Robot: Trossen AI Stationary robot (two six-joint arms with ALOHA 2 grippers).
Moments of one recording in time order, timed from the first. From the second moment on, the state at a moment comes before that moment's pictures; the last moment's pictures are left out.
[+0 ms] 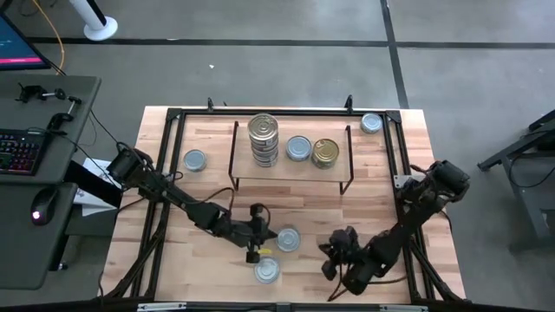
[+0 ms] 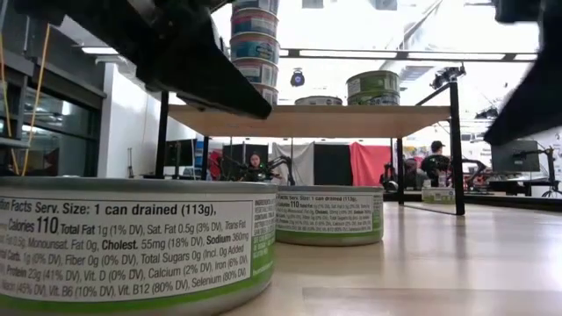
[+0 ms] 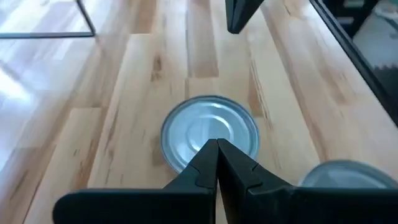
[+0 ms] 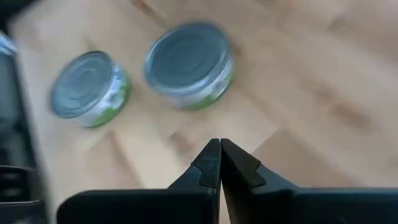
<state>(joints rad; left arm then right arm) -0.48 1.75 0.89 0.23 -0.38 -0.25 0.83 1.77 1.01 -0.39 0.74 1.44</state>
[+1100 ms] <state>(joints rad) -0.43 1.83 0.89 0.25 -0.22 -0.18 0.50 1.79 0.84 0.02 0.30 0.61</state>
